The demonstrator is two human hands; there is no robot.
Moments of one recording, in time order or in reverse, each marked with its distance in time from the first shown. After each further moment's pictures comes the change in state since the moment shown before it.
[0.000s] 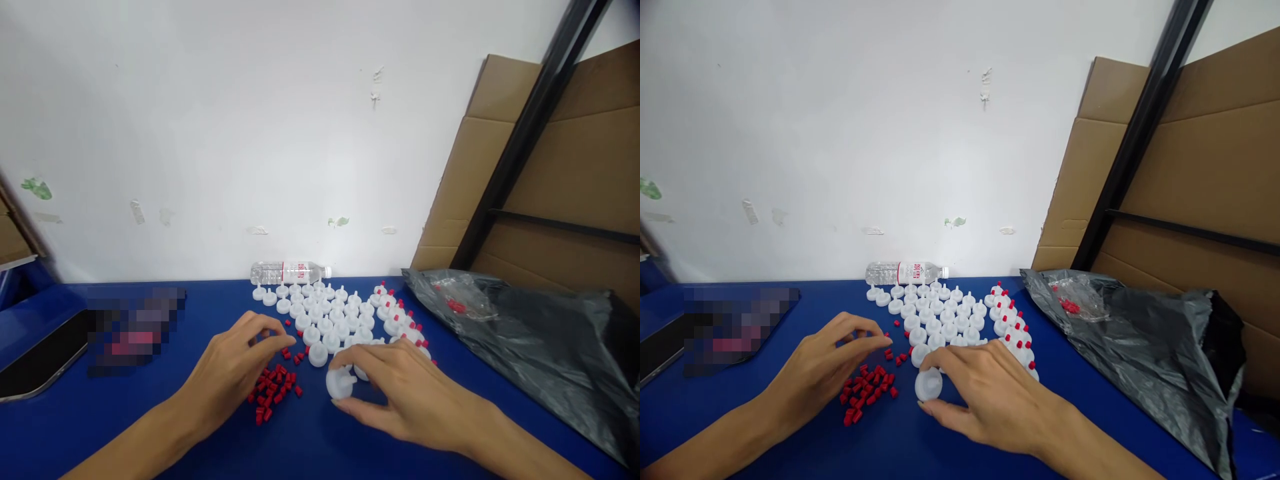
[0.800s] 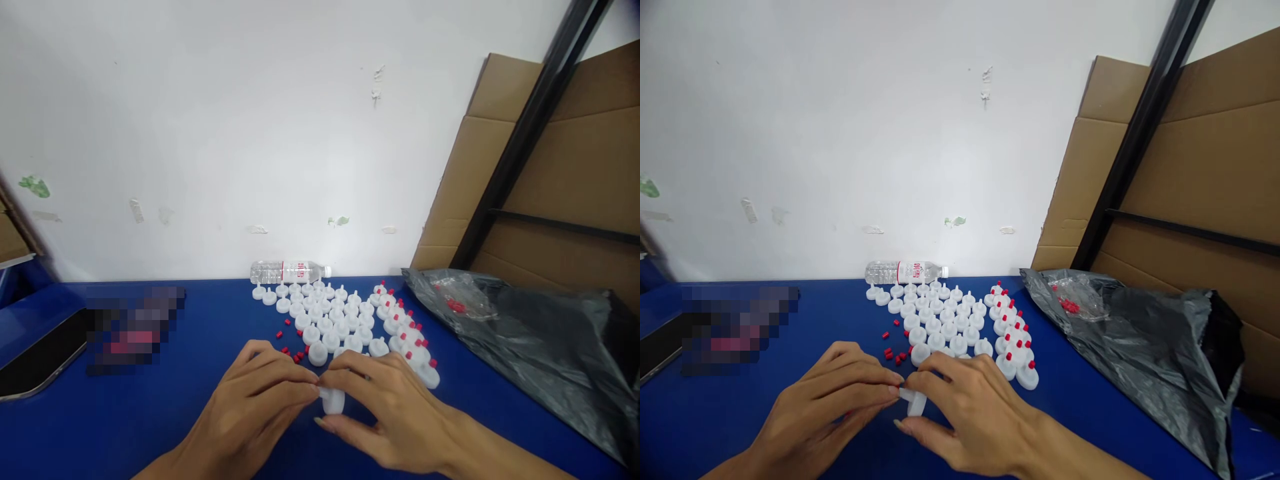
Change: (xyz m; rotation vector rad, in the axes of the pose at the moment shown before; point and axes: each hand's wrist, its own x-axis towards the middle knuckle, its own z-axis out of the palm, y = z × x) left_hand 0.006 0.057 -0.002 -0.310 0.159 0.023; right_hand 0.001 -0.008 0.026 -0.016 0.166 -0.151
